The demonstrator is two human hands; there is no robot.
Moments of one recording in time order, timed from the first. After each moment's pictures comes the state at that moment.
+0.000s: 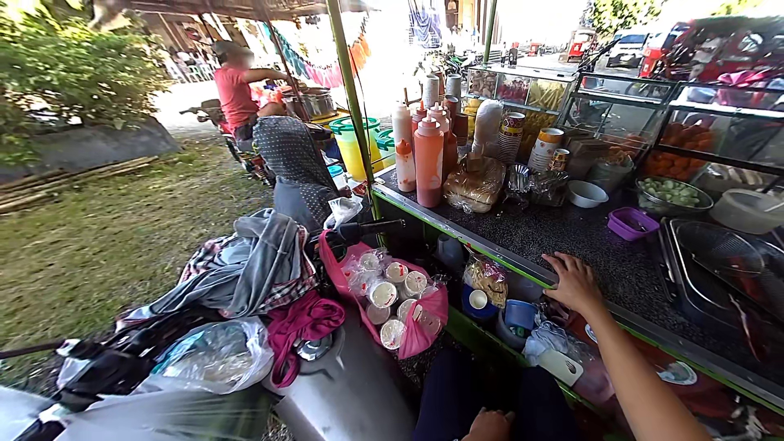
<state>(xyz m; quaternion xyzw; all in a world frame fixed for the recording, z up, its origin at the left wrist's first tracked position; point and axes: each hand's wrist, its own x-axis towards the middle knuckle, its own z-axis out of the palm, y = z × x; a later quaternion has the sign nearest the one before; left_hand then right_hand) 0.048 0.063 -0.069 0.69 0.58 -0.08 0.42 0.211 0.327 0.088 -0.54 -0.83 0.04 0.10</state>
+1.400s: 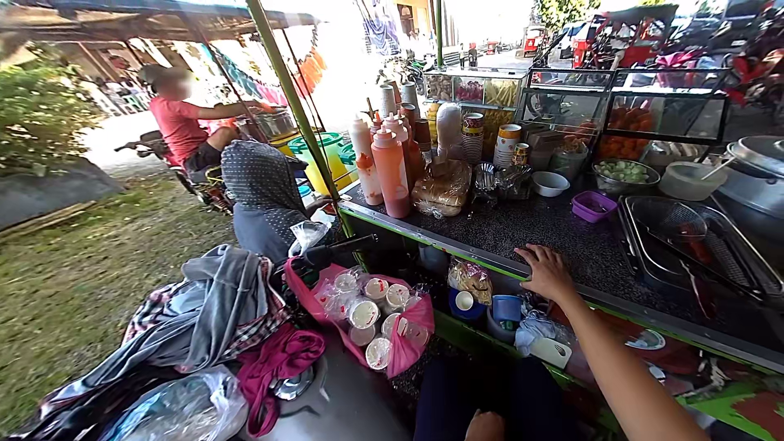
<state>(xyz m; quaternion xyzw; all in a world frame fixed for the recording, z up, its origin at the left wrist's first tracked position) 0.050 0.064 -0.041 0.69 0.57 -0.17 0.41 0.208 0.320 0.096 -0.55 -0.83 0.06 0.09</state>
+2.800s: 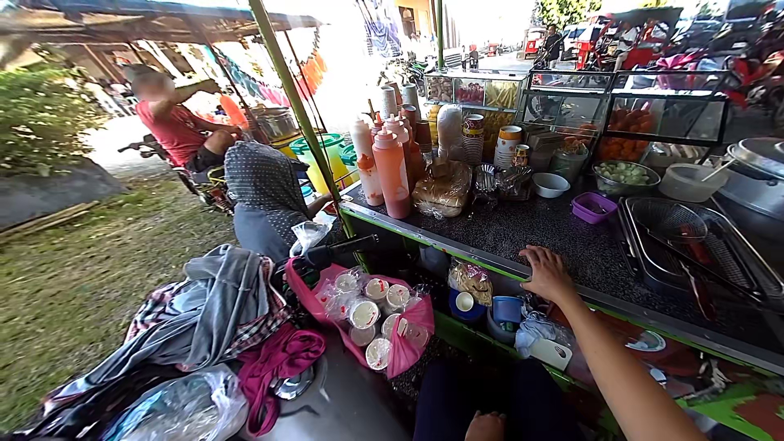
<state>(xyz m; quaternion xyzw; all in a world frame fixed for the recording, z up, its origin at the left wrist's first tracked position) 0.051 0.062 -0.067 0.70 0.58 -0.13 0.40 0.210 0.322 0.093 -0.55 -0.83 0.07 0.10</state>
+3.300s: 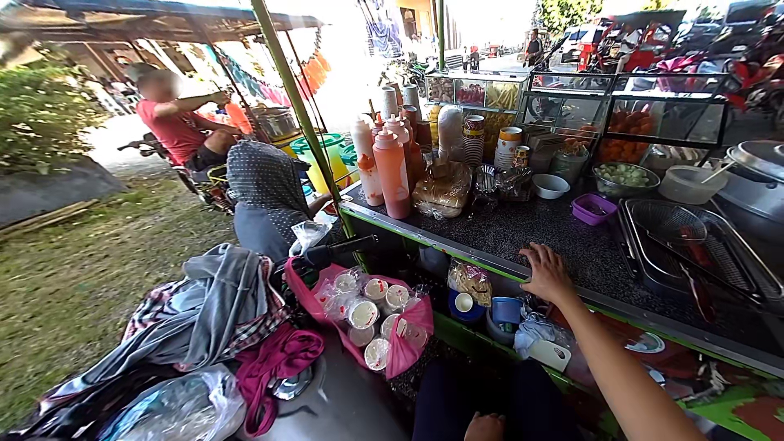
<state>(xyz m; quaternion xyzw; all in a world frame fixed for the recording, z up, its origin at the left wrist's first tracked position) 0.051 0.063 -0.068 0.70 0.57 -0.13 0.40 0.209 0.321 0.095 -0.56 -0.82 0.07 0.10</state>
